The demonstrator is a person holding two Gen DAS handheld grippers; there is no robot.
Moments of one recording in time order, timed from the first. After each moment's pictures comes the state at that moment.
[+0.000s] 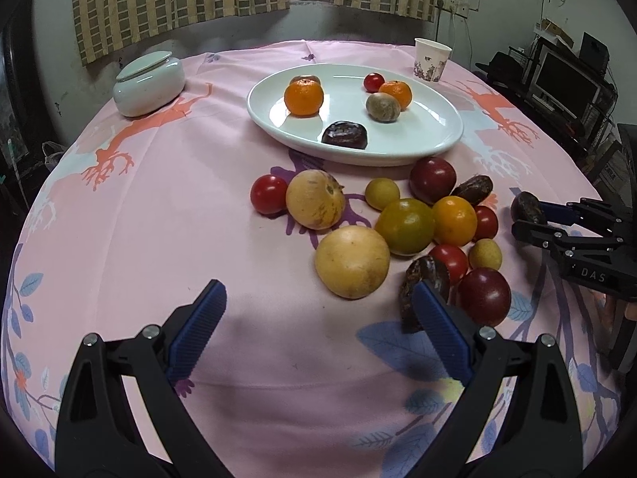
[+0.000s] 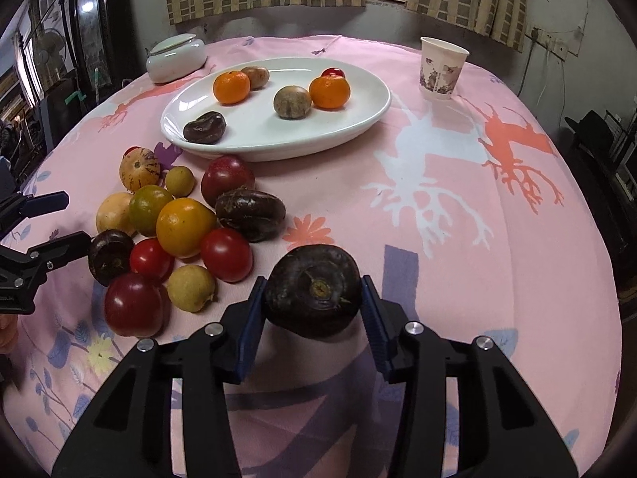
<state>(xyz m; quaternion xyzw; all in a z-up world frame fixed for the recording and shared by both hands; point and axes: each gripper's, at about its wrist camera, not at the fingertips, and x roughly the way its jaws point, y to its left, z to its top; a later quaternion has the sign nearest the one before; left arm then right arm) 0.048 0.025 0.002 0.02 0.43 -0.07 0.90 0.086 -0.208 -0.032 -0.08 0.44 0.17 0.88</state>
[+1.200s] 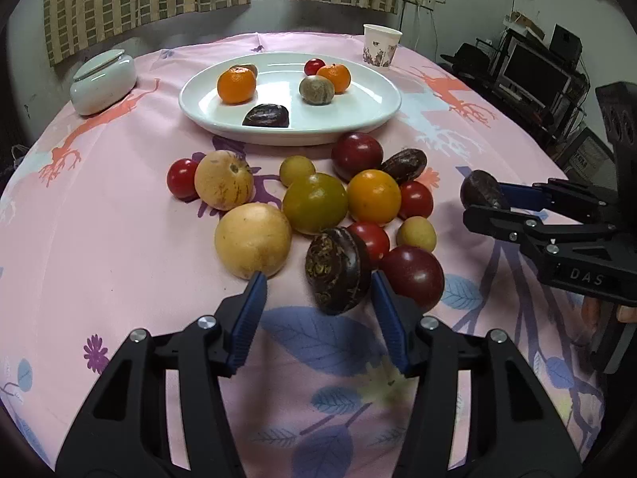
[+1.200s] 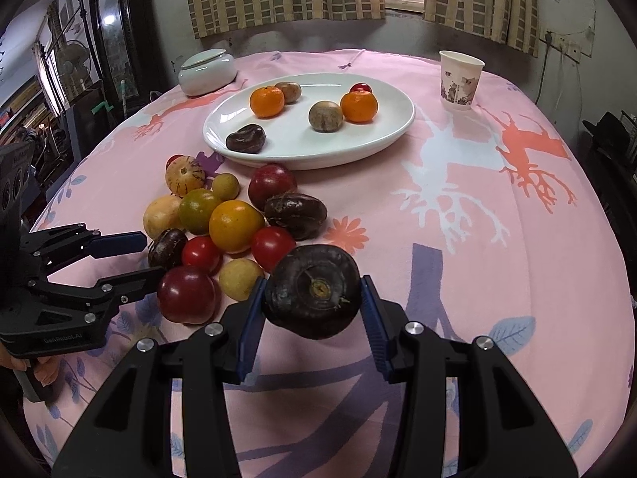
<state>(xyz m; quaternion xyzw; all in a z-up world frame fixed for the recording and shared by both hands) 0.037 -0.023 -0.012 0.02 0.44 -0.12 0.89 0.067 -0.203 -0.020 -0.06 0.43 0.22 0.87</state>
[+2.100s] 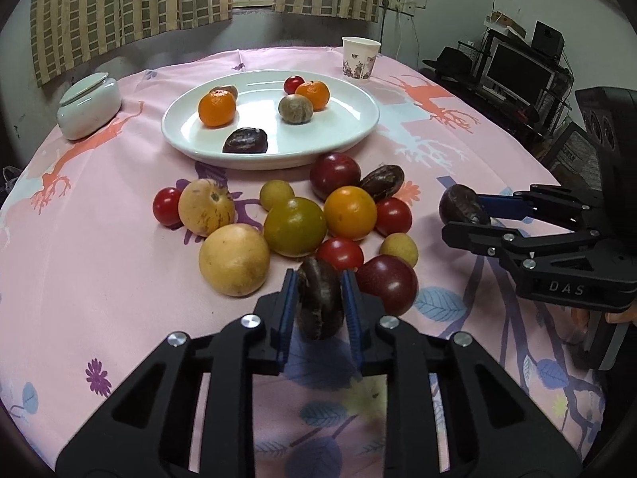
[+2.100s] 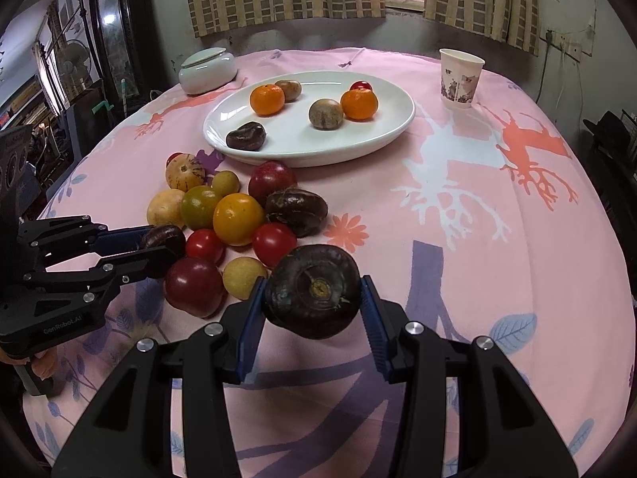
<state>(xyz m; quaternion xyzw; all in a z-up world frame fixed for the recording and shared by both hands) 0.036 -0.026 -0.002 0.02 0.41 -0.15 0.90 0.067 -0.205 -0.020 -0.06 0.43 0.22 0.87</state>
